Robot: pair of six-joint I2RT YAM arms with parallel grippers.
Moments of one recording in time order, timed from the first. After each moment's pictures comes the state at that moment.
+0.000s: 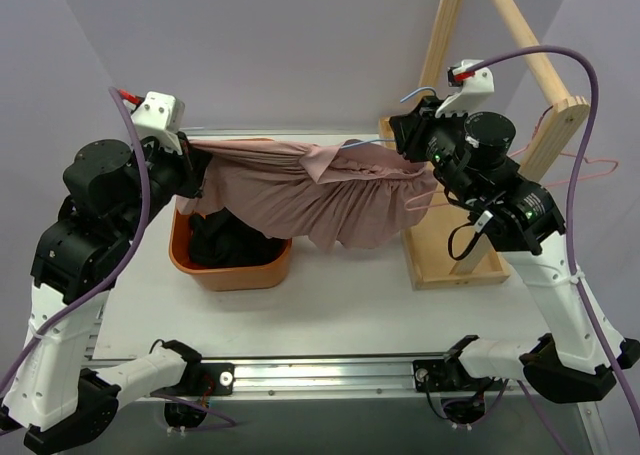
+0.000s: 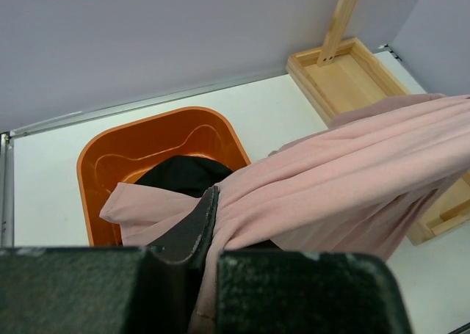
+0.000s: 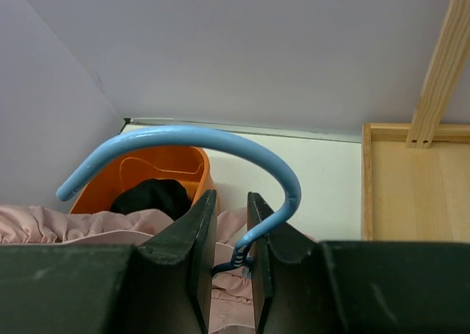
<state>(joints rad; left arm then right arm) -0.50 1.07 1.78 -0.84 -0.15 -0.11 0.62 1.23 1.74 -0.57 0.27 0.27</state>
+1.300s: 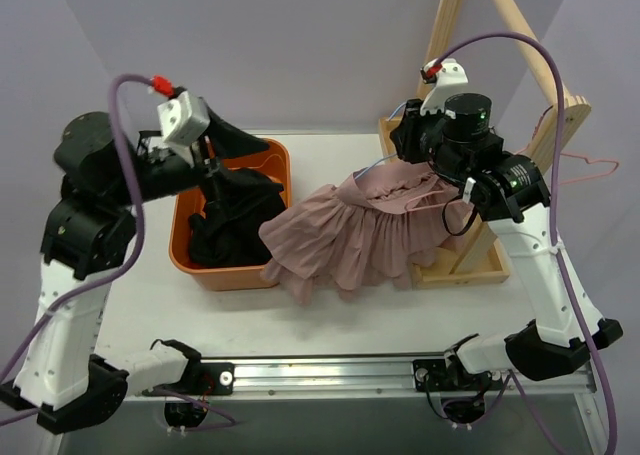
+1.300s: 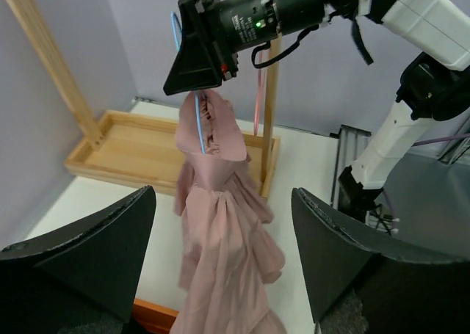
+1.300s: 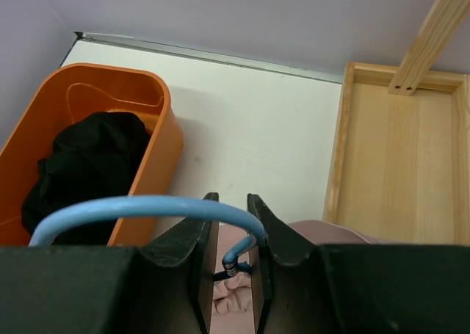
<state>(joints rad) -0.47 1.17 1.88 -0.63 0.78 -0.05 0.50 1.36 1.84 -0.79 0.13 0.18</state>
